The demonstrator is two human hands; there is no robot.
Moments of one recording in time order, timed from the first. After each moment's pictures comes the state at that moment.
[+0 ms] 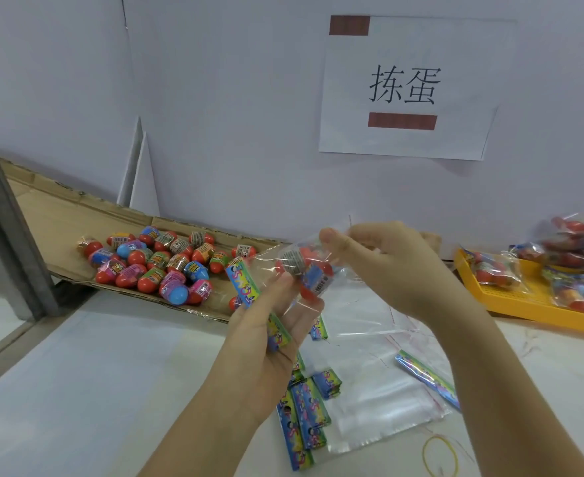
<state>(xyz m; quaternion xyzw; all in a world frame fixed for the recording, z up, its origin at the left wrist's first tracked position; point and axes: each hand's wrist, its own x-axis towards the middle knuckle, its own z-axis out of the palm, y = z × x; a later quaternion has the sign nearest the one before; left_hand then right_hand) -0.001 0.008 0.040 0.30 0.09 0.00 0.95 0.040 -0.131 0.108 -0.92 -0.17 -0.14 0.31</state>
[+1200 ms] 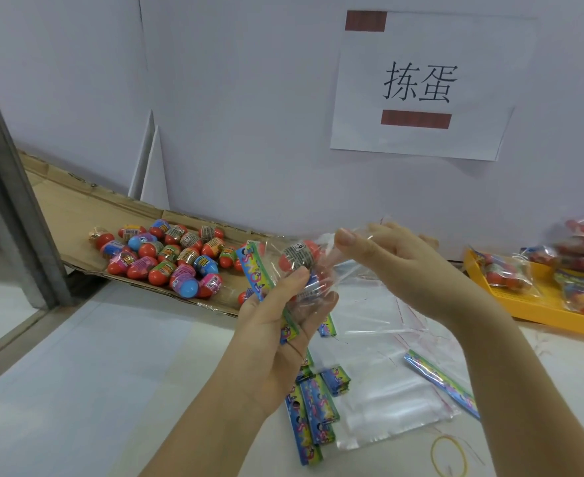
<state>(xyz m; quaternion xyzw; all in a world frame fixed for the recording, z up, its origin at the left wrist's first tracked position) -0.002 0.011 0.040 0.29 0.06 0.01 0.95 0.041 -0.133 0.107 -0.89 -0.28 -0.05 0.36</state>
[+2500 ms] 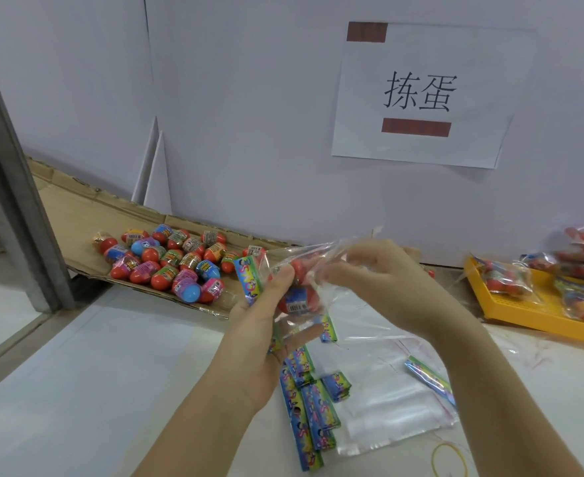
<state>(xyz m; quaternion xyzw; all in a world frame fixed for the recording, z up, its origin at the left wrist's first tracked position) 0.007 0.027 0.033 0.44 0.07 0.02 0.89 0.033 -0.118 0.107 -0.88 -0.26 -0.01 0.40</state>
